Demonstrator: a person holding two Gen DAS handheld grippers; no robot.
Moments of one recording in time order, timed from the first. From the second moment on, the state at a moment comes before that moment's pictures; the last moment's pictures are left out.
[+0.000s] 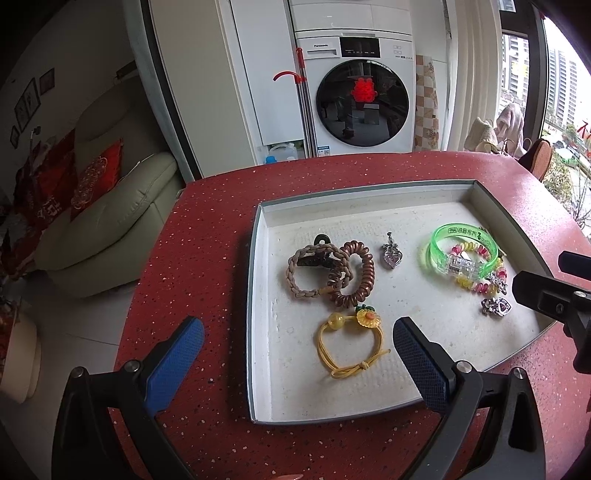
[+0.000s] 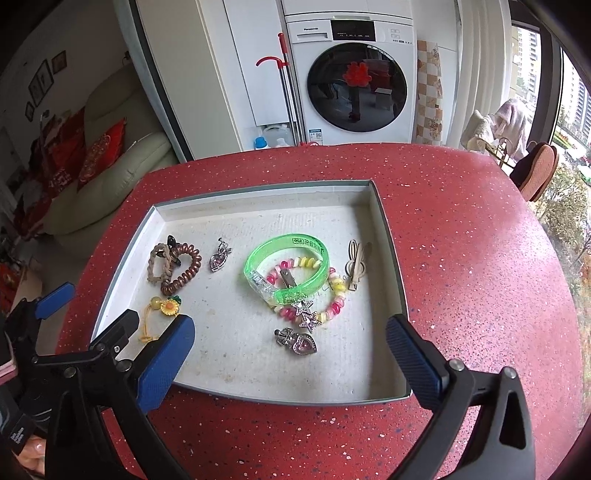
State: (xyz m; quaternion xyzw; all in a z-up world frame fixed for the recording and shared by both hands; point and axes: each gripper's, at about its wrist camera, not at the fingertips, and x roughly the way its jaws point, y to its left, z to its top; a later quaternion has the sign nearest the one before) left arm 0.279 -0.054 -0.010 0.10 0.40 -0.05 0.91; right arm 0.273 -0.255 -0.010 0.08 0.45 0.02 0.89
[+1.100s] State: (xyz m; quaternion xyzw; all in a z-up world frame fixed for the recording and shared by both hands) left arm 0.182 -0.023 0.010 0.02 0.34 -0.02 0.94; right arm 0.166 -0.241 0.008 0.05 0.33 -0.01 0.94
